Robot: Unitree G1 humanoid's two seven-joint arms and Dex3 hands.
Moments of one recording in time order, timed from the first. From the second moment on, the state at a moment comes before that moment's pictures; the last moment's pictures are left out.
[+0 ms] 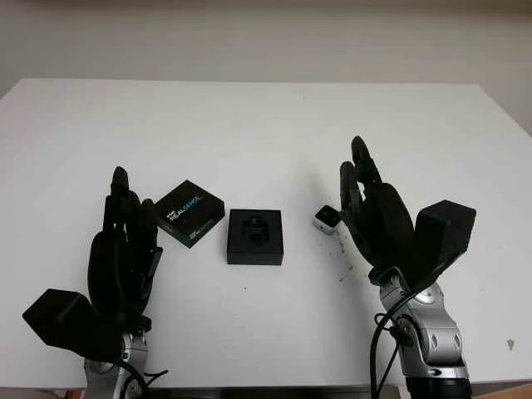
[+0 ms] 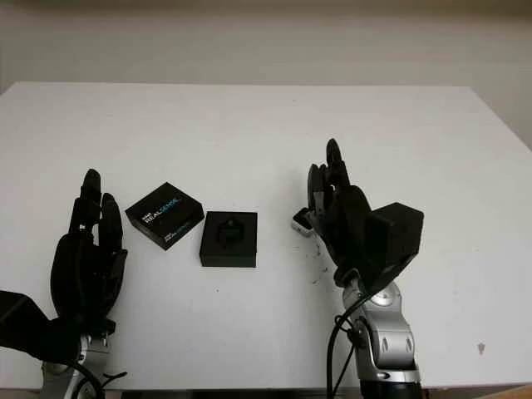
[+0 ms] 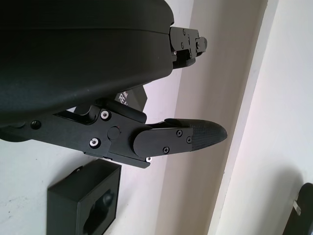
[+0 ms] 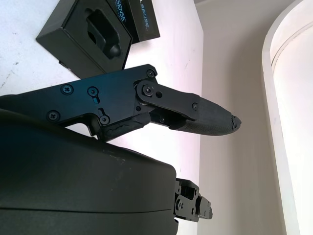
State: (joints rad) left arm 0.12 -0.01 0.18 -0.17 -0.24 -0.11 -0.06; right arm -0.16 -0.05 -0.04 -0.15 0.17 0.26 0.11
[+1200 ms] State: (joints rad) left arm 0.11 0.00 0.18 -0.16 -0.23 -0.12 -0.06; right arm -0.62 -0.67 0.10 0.27 -0.31 -0.24 0.51
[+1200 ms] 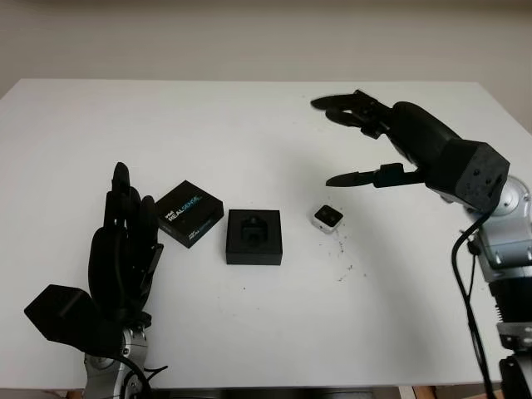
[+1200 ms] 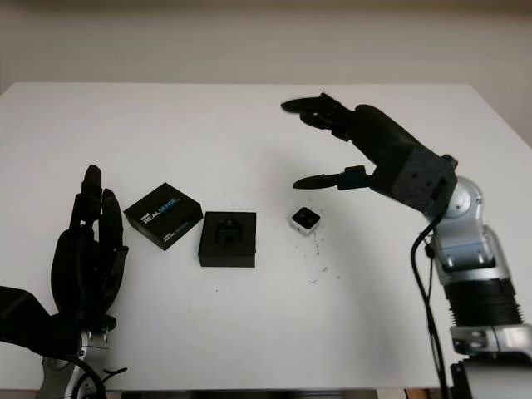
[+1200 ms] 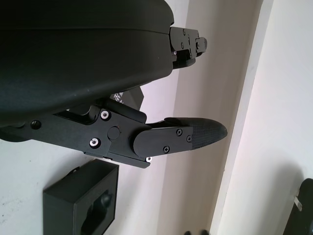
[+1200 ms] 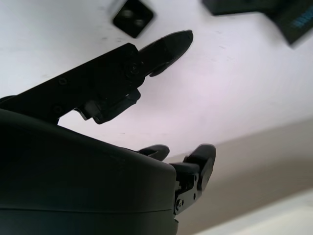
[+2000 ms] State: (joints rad) left arm 0.11 -0.01 0.17 -0.16 -0.22 -0.13 -0.05; right arm -0.68 -0.75 0.31 0.58 -0.65 -0.65 0.31
